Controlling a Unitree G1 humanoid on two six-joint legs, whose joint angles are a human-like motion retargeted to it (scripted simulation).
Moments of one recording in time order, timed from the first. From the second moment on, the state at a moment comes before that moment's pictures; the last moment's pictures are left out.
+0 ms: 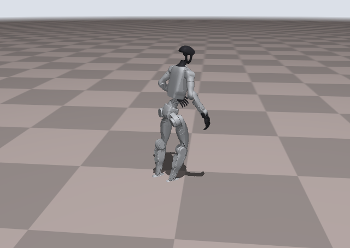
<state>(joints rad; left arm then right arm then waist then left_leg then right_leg) 0.28 0.55 -0.05 0.11 -0.07 -0.04 -0.32 -0.06 -0.50 0.23 0.78 -0.03 -0.01 0.29 -0.01 -0.11 -0.11 -0.20 -0.18 0.14 -0.03 -0.19 0.11 -0.61 -0.01 0.11 0.62 -0.53 0.08</state>
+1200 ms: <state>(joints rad) 0.04 0.36 -0.24 0.37 -0.15 -0.05 -0.16 0.03 -0.55 0.23 0.47 -0.08 0.01 0.22 -0.03 -0.02 0.07 -0.08 -0.29 -0.32 0.76 -0.76 0.17 -0.69 0.15 0.05 0.99 -0.50 0.00</state>
